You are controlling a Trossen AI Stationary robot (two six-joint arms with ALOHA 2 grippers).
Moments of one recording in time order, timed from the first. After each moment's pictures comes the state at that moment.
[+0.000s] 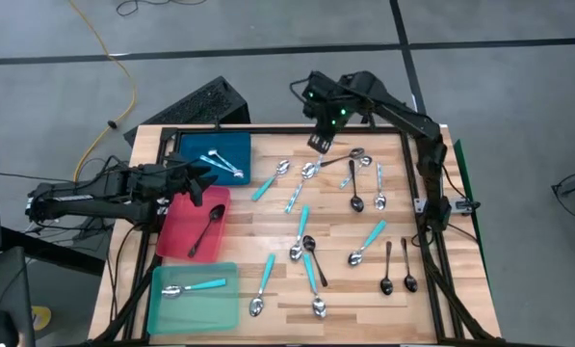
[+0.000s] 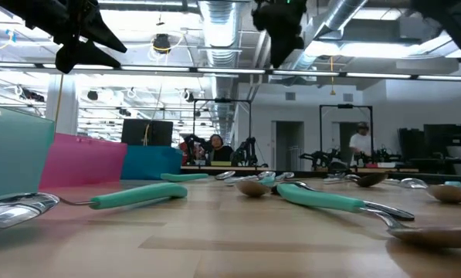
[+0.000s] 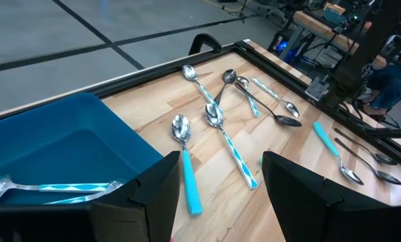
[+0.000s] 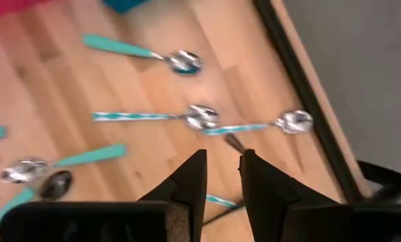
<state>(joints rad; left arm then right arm) 0.08 0.50 0.58 -0.51 -0.42 -0.56 -0.42 1.98 2.34 -1.57 0.04 0.02</state>
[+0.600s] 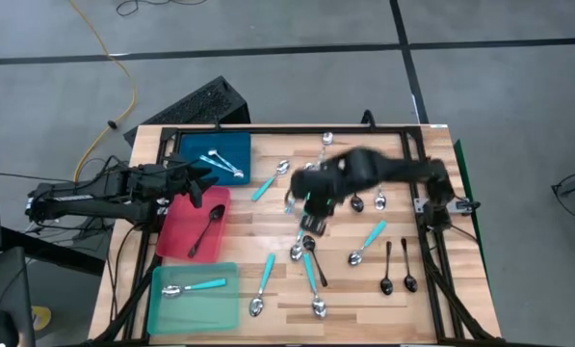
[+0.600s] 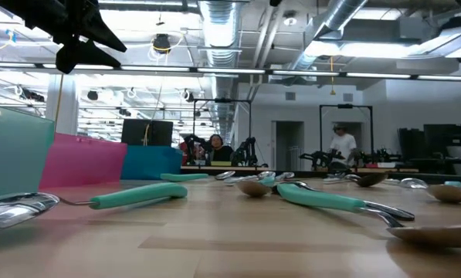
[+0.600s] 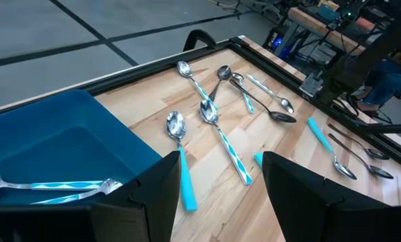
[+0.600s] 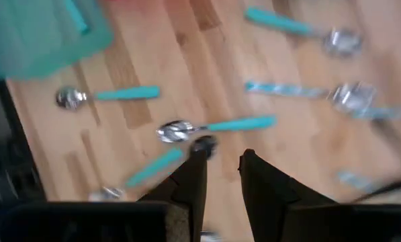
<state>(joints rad) 0.08 0.50 0.58 -0.51 -0.40 -0.56 0.16 1.97 2.33 -1.56 0.13 0.57</state>
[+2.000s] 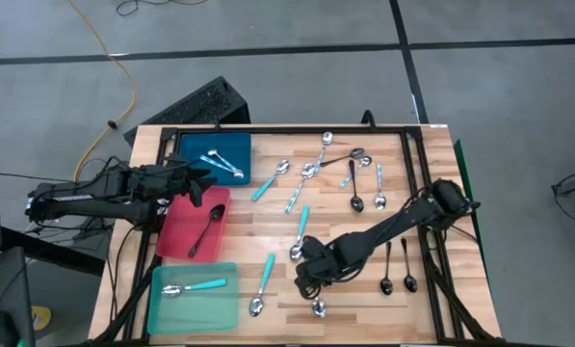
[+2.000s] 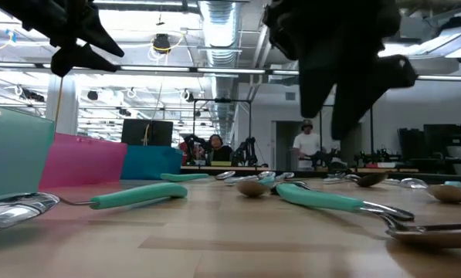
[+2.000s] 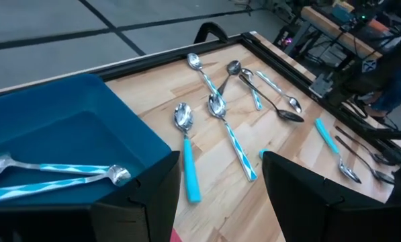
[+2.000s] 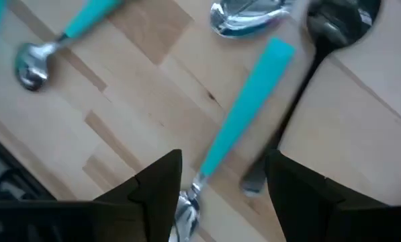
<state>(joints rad) 0.08 0.50 0.58 -0.55 -0.42 -0.64 0.44 1.92 1.44 -0.73 0.06 1.29</state>
